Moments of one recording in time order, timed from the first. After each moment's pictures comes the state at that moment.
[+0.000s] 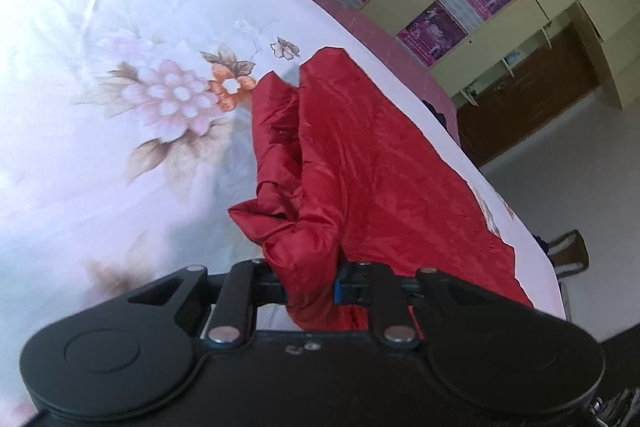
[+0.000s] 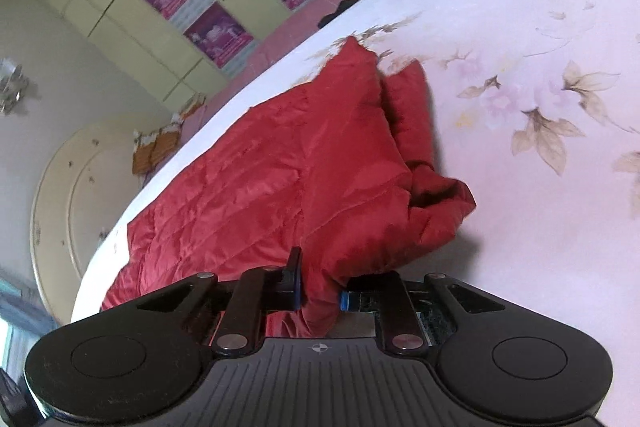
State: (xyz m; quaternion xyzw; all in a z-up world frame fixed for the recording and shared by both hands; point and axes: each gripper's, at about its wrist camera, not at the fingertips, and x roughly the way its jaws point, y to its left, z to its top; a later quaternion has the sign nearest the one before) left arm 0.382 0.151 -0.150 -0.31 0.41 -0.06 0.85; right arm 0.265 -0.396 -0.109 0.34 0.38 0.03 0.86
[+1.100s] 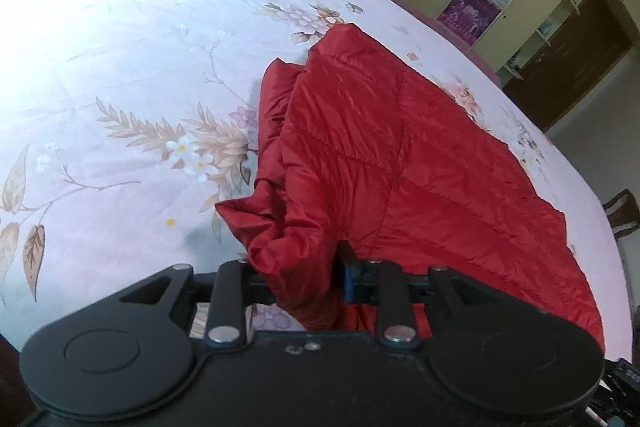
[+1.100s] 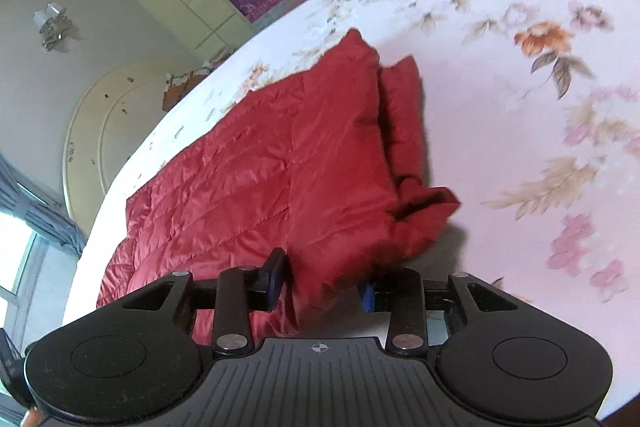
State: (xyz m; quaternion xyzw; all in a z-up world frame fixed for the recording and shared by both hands) left arm 0.192 0.144 -0.145 -0.23 0.43 0.02 0.87; right arm 0.171 -0.417 -0.102 0.31 0.41 0.08 0.86
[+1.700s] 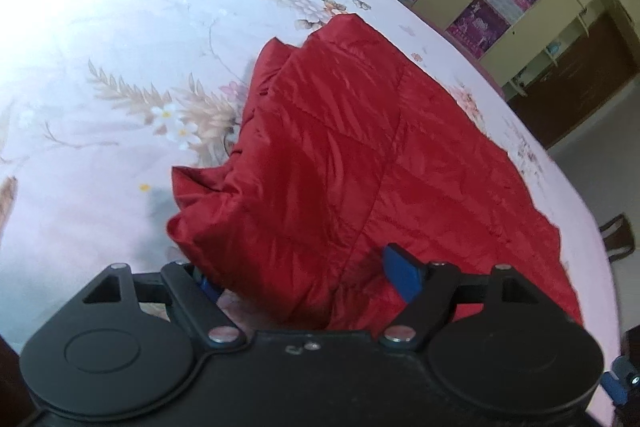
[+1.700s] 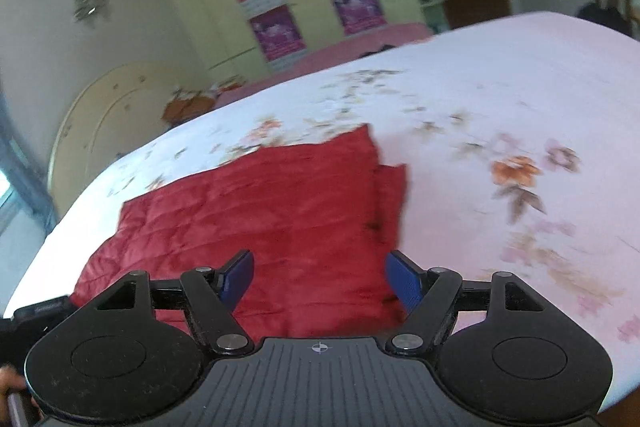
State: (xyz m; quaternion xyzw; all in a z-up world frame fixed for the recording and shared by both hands) left arm 0.182 0.134 -0.165 -0.28 0.43 0.03 0.86; right arm 0.138 -0.397 -0.048 0.17 0.34 0.09 0.92
